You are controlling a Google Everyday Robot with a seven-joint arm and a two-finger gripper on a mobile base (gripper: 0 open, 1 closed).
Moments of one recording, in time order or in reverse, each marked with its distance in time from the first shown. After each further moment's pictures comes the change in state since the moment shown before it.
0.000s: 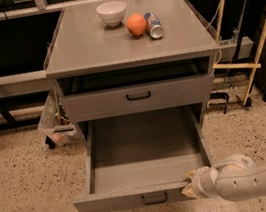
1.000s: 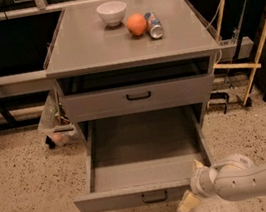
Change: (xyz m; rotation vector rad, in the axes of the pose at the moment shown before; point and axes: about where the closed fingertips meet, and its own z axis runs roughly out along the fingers) arm 0.000 0.000 0.000 0.000 0.000 0.000
